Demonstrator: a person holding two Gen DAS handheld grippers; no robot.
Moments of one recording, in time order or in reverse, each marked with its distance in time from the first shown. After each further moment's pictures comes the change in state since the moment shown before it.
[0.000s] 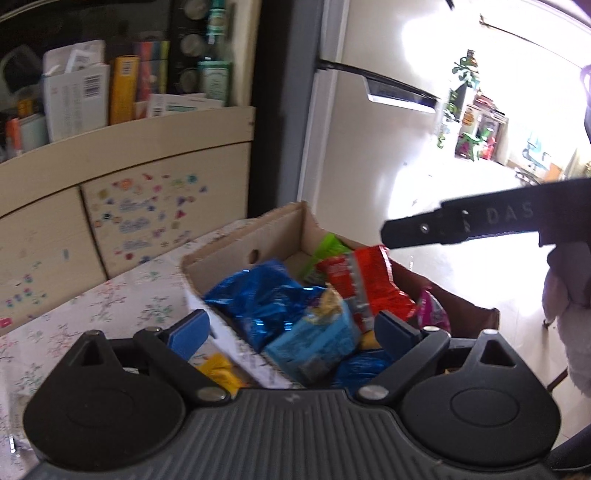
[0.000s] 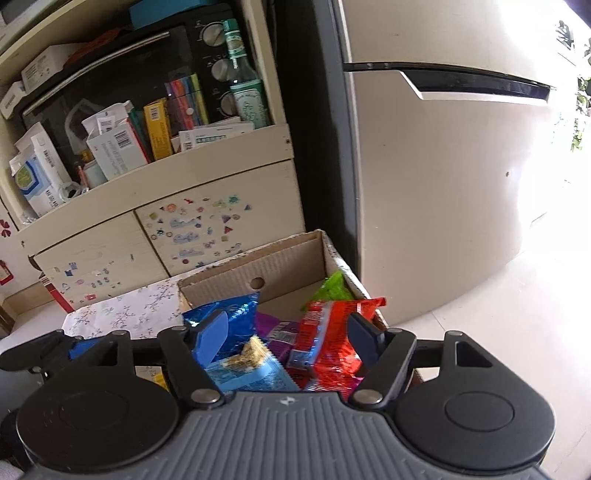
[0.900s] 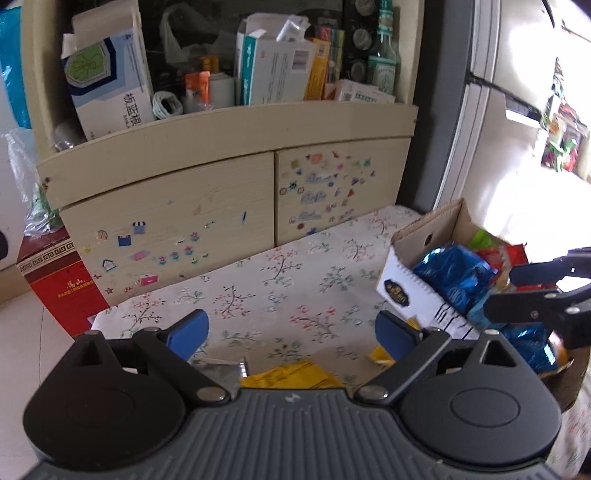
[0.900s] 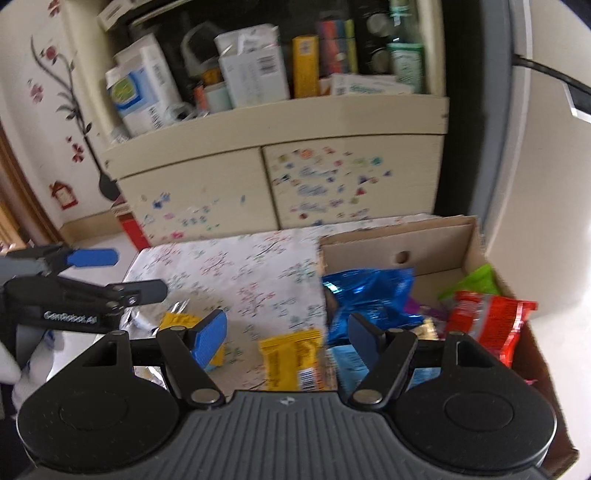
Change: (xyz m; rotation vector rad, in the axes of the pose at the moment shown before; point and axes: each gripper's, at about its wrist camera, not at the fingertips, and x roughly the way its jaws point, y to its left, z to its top) left arm -0.053 0.135 -0.018 -0.095 0.067 0.251; right arm 0.033 0.098 -0.016 -0.219 0.121 0.217
